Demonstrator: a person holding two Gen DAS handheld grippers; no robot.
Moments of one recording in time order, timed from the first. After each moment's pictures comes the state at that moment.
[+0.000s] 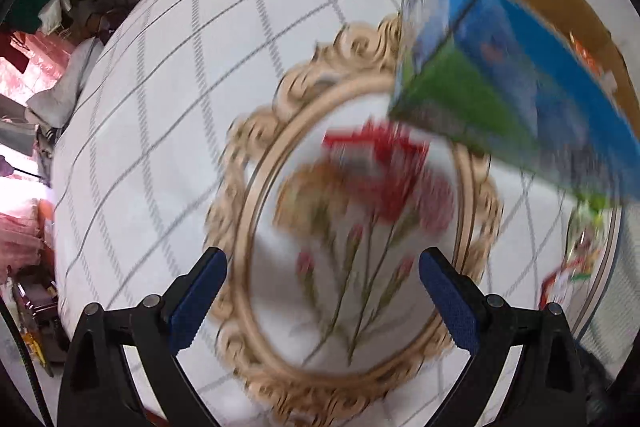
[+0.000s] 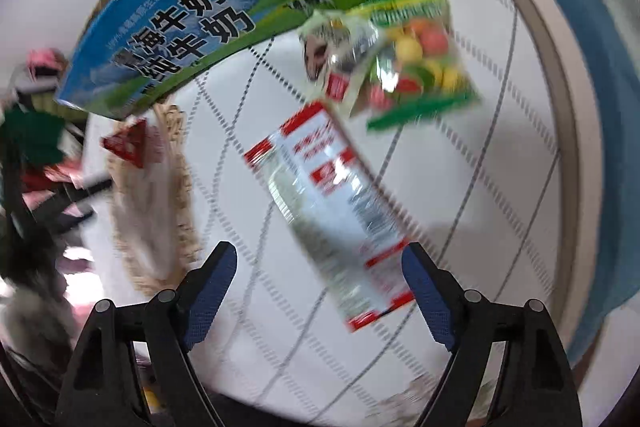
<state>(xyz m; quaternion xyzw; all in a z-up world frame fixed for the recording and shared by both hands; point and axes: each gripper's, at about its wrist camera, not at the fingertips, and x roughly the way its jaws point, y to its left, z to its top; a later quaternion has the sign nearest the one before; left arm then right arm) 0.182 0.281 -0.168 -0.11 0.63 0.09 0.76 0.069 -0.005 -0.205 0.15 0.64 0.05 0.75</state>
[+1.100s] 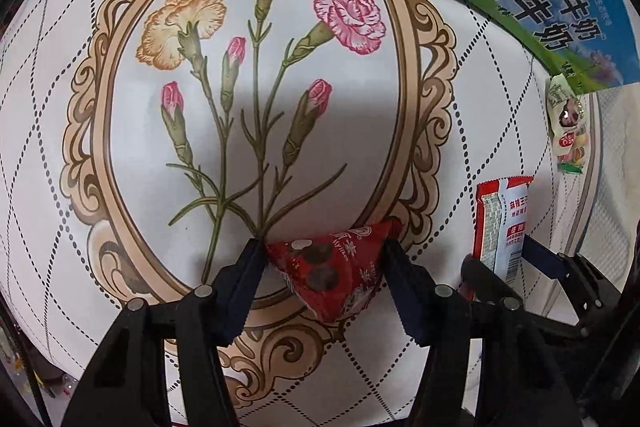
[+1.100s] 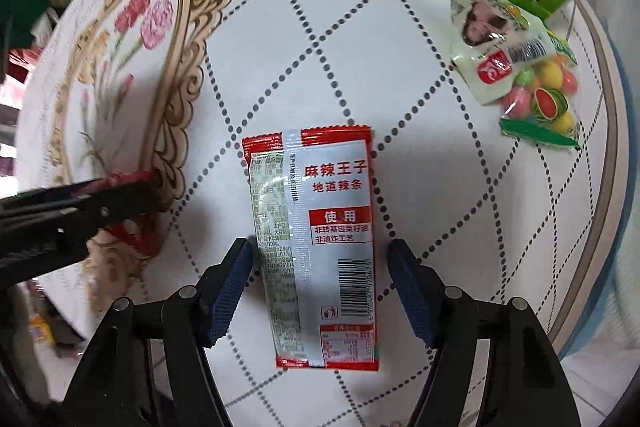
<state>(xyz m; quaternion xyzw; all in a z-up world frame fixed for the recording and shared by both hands) 0.067 0.233 -0.235 -0.12 0.69 -0.01 0.71 0.069 0.112 -0.260 -0.05 0.67 0.06 0.74</state>
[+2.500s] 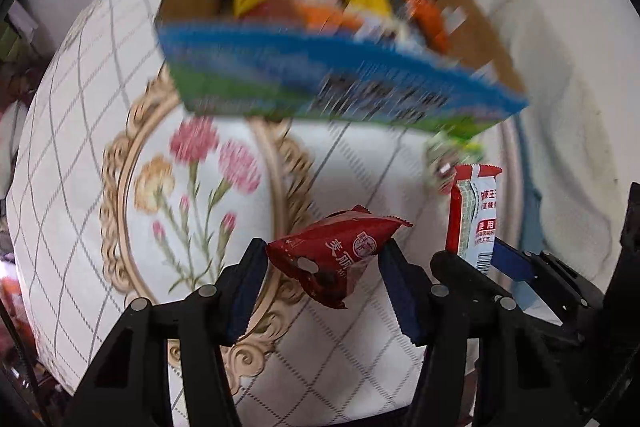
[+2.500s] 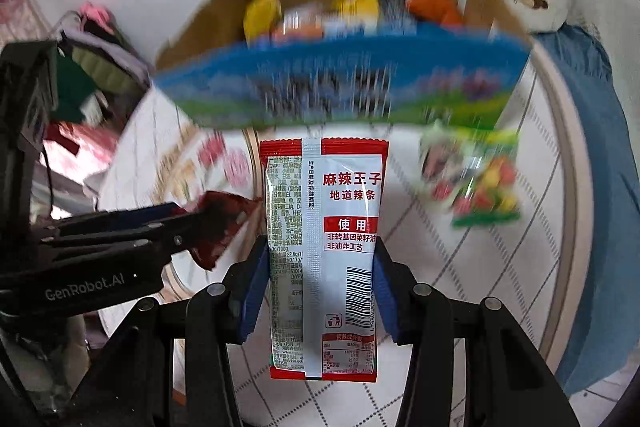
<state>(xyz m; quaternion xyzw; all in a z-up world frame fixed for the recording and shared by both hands) 0.142 0.162 -0.087 -0.10 0.61 -0.09 0.78 0.066 0.060 -0.105 0.07 0.55 0.12 0.83</state>
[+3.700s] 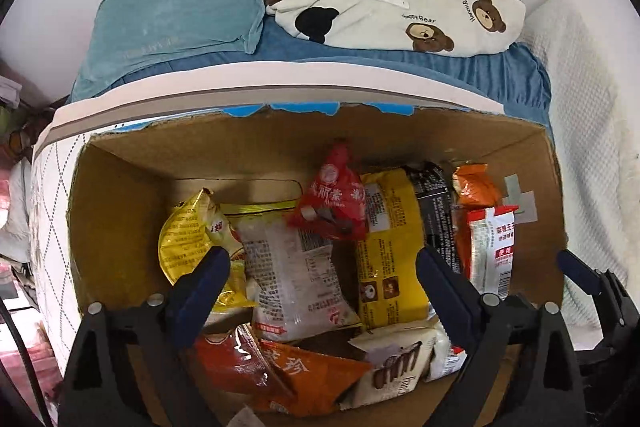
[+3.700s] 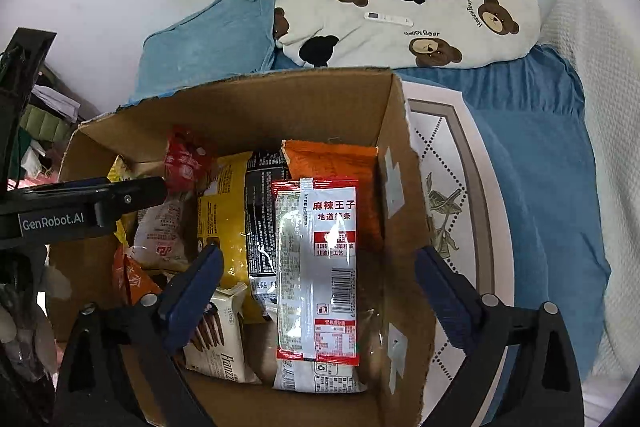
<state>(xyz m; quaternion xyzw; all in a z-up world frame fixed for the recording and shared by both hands) 0.428 0.139 -0.092 -0.02 0.65 -0.07 0.76 0.380 0.006 -0.117 0.04 0.58 0.01 0.81</state>
